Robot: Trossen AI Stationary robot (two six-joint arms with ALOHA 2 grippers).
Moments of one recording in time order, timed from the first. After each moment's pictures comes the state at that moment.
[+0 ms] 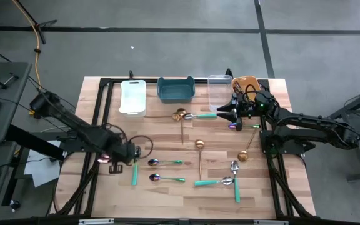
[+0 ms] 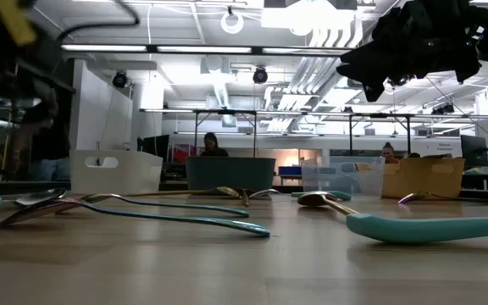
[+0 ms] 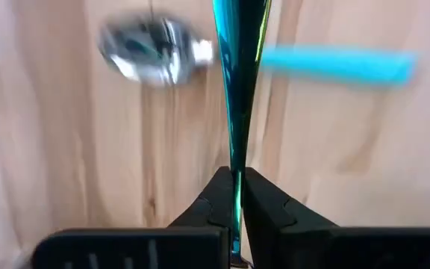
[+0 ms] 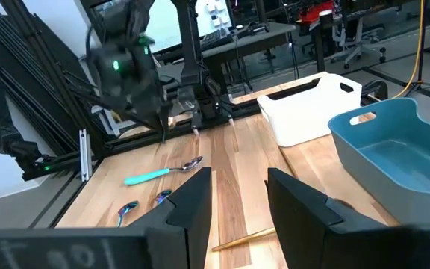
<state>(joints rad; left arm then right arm) -0.49 1.20 0.78 -1.03 0.01 -0.57 -0.49 0.83 0.34 0.40 -0.52 0.23</state>
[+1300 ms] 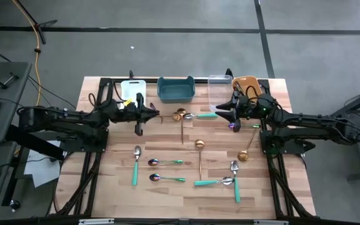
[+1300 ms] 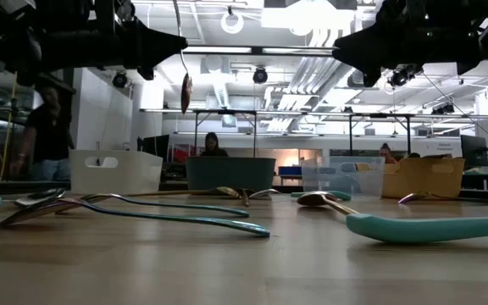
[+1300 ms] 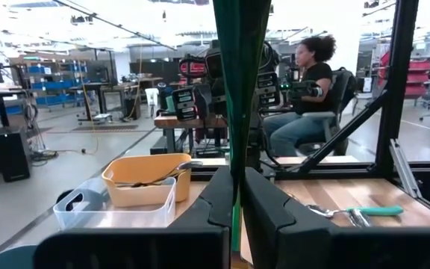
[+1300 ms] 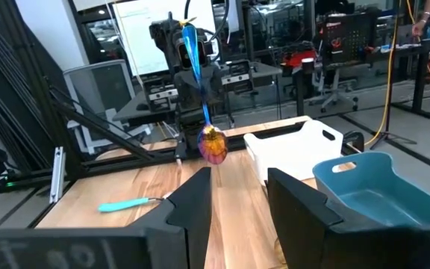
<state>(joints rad) 0.27 1.06 0.27 0.93 0.22 0.01 -0.38 0.83 0.34 0.51 -0.33 0.15</state>
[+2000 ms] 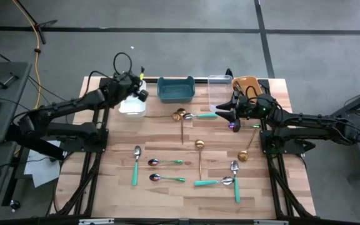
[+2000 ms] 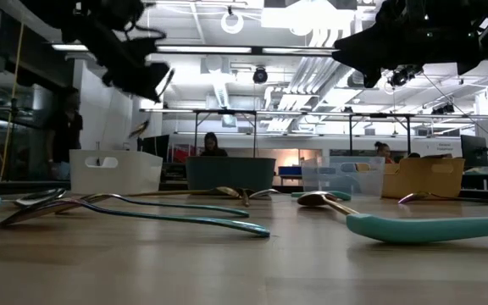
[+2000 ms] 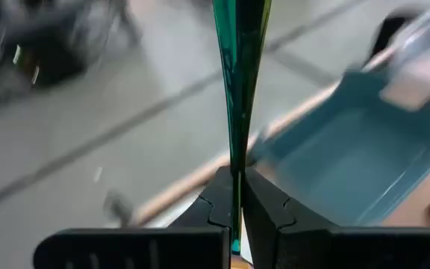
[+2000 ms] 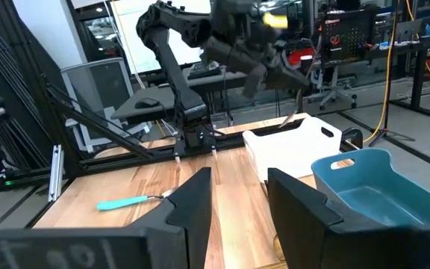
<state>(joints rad) 0.57 1.06 0.69 -0.17 -0.48 -0.06 -0.38 0.83 0.34 0.50 -0.33 0.15</state>
